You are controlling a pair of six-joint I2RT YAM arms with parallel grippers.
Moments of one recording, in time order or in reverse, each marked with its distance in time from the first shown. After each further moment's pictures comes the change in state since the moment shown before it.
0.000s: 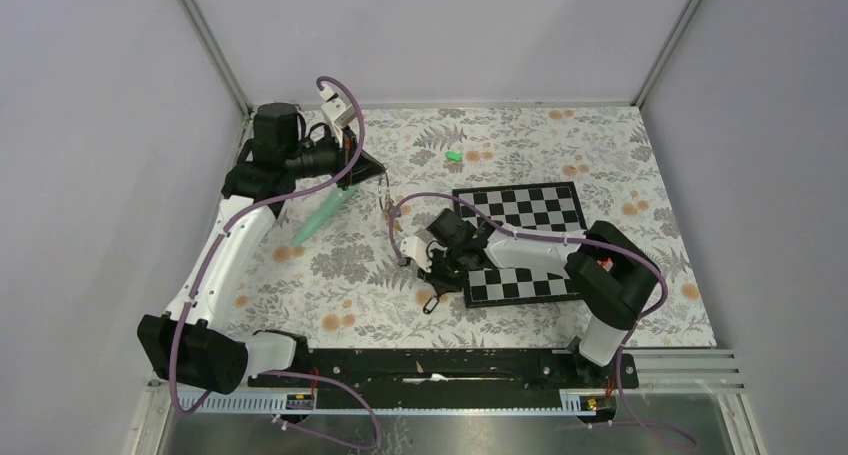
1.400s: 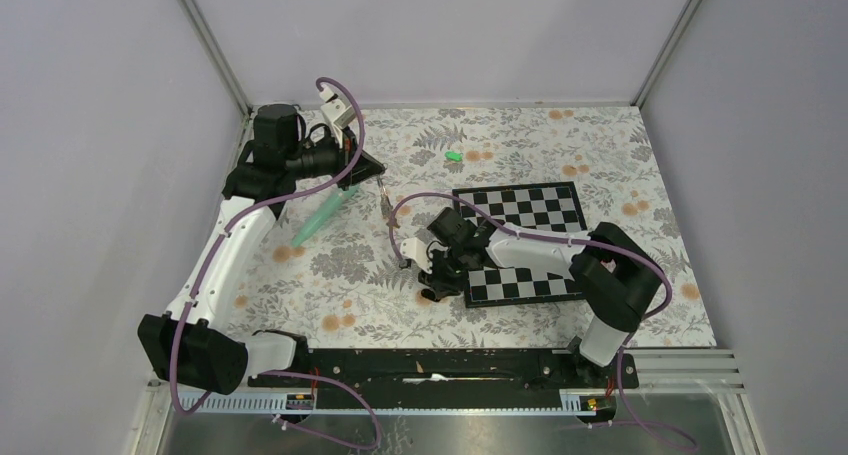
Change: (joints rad) left arm 0.003 -0.003 -0.018 0.027 0.000 -0.003; right arm 0.000 -0.018 0.011 -0.039 -0.034 -0.042
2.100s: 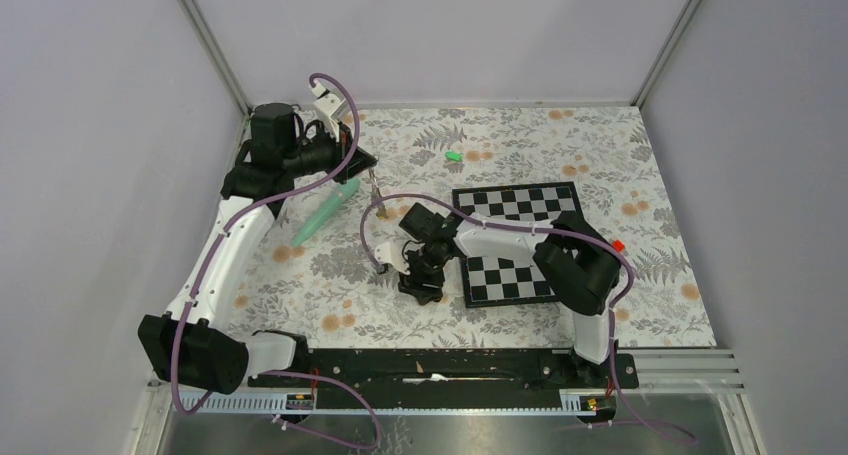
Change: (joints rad) left arm 0.015 0.000 0.000 0.014 -0.138 -0.037; right arm 0.049 0.193 0.250 -0.135 -0.064 -0.138
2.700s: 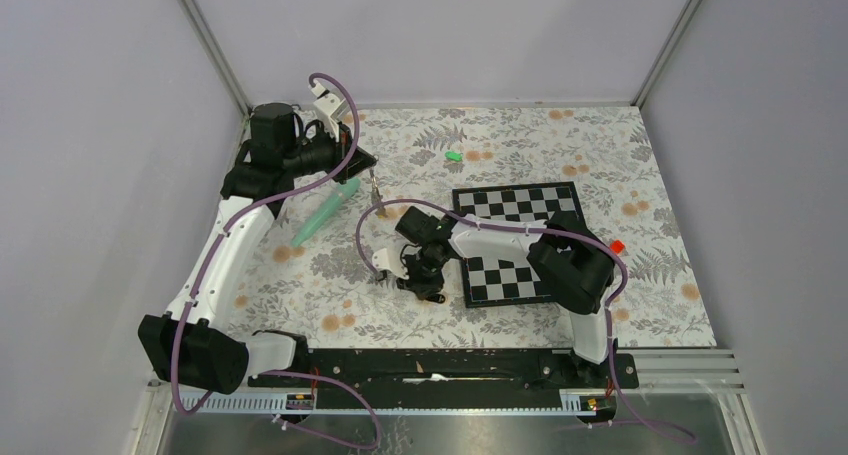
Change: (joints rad) left arm 0.002 0.000 0.000 0.000 0.001 0.000; right arm 0.020 0.042 0.031 -0.052 0.014 -0.072
